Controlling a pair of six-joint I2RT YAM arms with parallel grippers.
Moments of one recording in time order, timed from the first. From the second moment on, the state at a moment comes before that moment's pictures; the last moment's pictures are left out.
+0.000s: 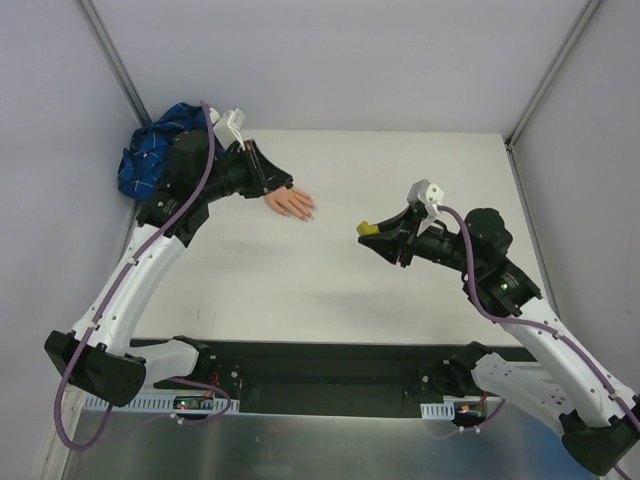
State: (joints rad) left arm -0.36 1.20 1.34 -0.43 0.44 -0.63; right arm 0.64 0.83 0.89 -0.09 -0.56 0.05
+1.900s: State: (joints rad) left arm -0.28 1.93 1.15 0.22 0.49 -0.28; right arm 0.59 0.76 0.77 -0.11 -0.45 0.05
